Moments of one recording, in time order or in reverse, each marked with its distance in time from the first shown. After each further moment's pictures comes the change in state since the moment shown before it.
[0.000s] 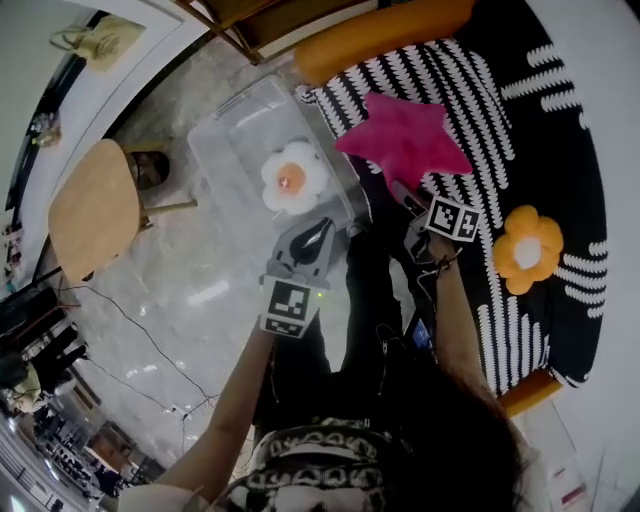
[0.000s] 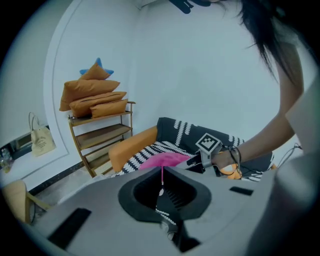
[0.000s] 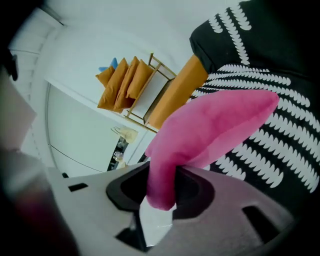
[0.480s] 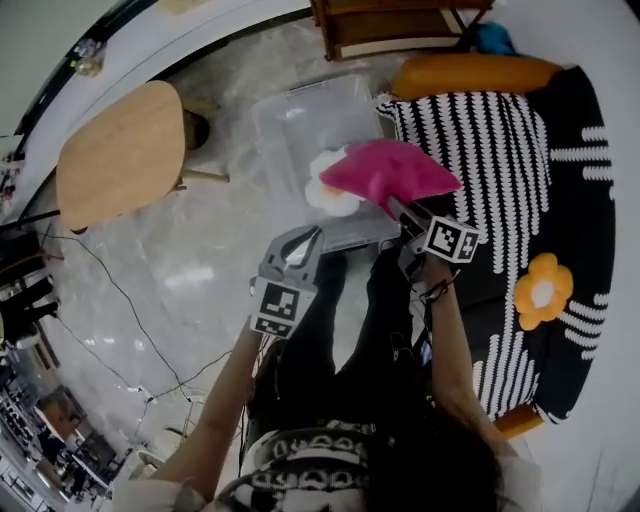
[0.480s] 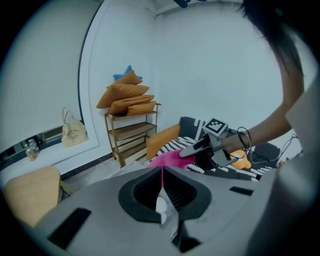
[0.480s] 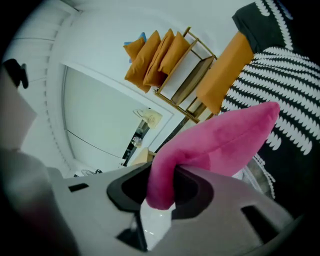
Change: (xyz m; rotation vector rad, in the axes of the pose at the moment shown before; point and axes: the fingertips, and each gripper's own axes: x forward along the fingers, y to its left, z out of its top) left arm -0.148 0.140 -0.094 -0.058 -0.020 0.166; right arm 0.108 0.196 -0.089 -0.133 0.102 0.177
